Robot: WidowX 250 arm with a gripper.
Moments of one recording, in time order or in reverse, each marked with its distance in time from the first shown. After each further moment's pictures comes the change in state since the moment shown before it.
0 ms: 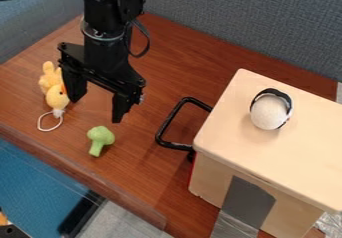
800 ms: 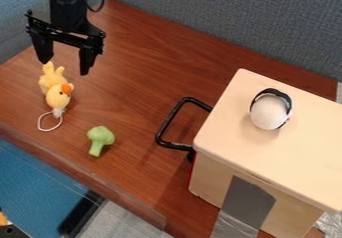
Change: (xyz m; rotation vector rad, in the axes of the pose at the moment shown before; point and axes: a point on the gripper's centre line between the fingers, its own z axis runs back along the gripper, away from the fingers) arm 0.055 0.093 -0.029 0.030 0.044 0.222
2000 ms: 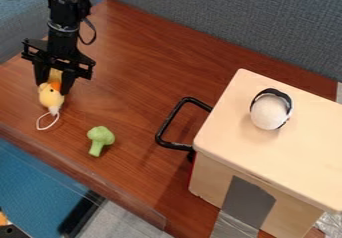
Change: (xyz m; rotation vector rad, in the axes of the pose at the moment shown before) arm 0.007 0.017 -0.062 0.081 0.108 0.074
